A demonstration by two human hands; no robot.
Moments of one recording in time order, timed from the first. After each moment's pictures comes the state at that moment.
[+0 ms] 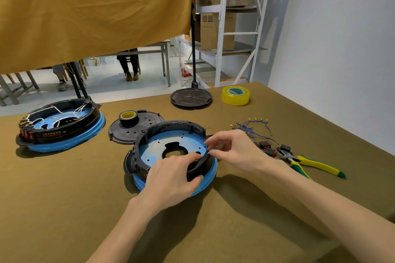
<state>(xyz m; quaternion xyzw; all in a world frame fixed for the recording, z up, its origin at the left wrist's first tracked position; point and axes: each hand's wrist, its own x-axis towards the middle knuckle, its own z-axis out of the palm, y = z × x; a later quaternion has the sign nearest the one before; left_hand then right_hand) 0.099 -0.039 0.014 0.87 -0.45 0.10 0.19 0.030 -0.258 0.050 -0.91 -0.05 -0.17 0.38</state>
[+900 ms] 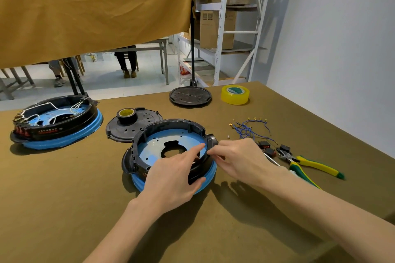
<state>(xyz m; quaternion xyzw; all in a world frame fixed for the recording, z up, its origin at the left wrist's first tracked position) 0.094 -0.039 0.014 0.85 -0.47 0.16 0.18 0.010 -0.249 0.046 -0.95 -0.15 -0.25 0.07</state>
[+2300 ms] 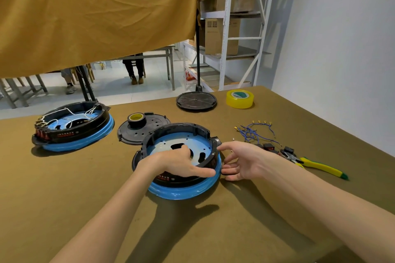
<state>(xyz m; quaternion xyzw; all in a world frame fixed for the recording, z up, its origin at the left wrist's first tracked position) 0.137 -0.054 0.066 0.91 -0.33 -0.25 0.05 0.033 -0.238 0.061 -0.61 0.37 0.10 0.70</state>
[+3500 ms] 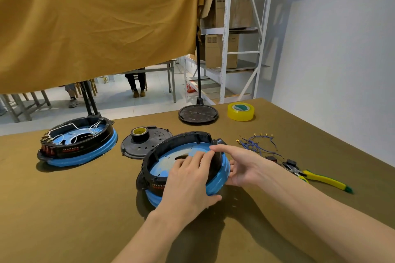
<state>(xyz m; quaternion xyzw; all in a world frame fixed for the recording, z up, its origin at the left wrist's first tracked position) 0.069 -0.044 0.049 0.86 -0.44 0.22 0.15 0.036 -0.223 0.084 -0.50 0.32 0.08 0.80</state>
